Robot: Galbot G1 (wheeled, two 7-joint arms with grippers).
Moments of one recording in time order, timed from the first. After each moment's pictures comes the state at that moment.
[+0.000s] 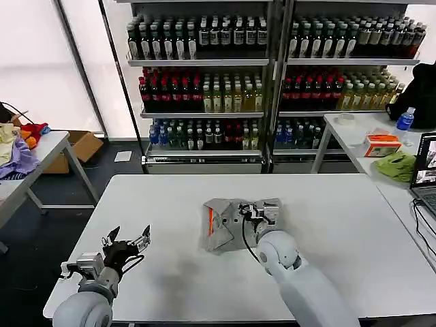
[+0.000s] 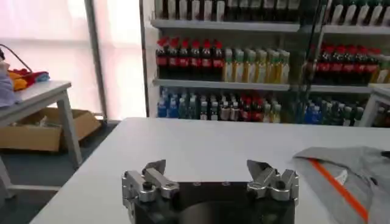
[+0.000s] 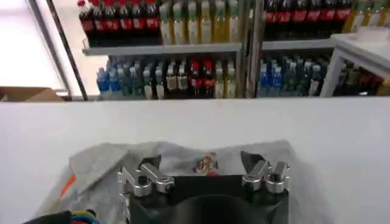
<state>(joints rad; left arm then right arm) 1.38 -1.26 -0.57 -2.13 -0.42 0.57 -0.18 -0.77 1.26 0.00 1.66 0.68 -0.57 0.54</state>
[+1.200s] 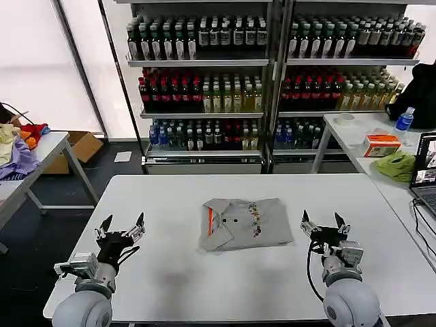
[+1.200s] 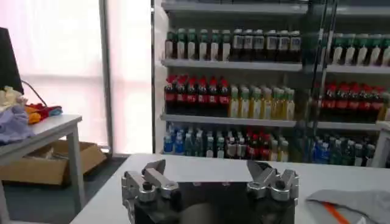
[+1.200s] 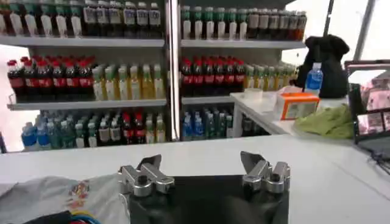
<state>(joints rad) 1.37 -1.28 -0.59 -2.11 -0.37 0.41 -0.17 -1.28 1.12 0.42 2.11 0.51 -0.46 0.50</state>
